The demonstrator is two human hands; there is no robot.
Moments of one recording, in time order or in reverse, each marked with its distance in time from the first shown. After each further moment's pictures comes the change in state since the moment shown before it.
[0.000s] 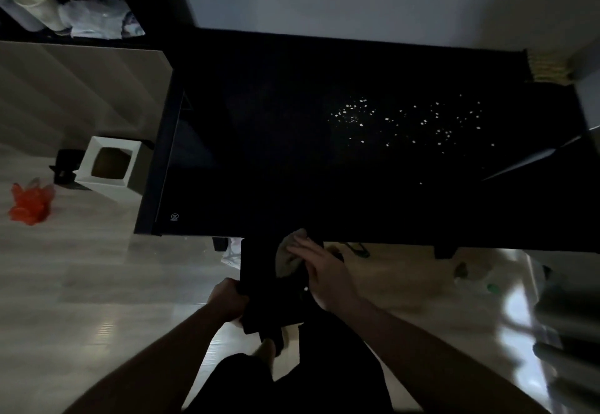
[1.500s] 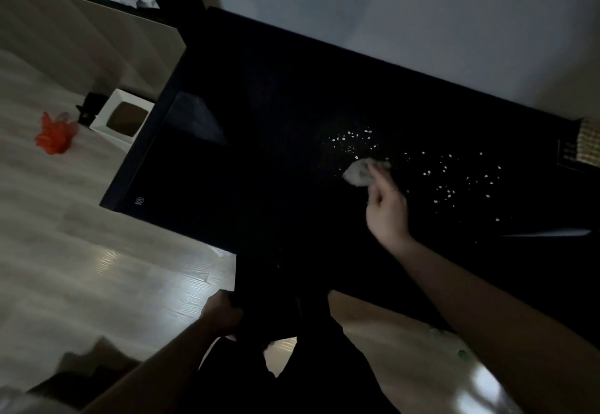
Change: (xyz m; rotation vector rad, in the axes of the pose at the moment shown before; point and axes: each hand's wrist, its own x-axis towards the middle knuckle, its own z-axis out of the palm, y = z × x) left_hand -0.019 0.109 0.078 -0.209 0.020 -0.214; right_hand 0.155 0.122 -0.222 0.036 0.286 0.113
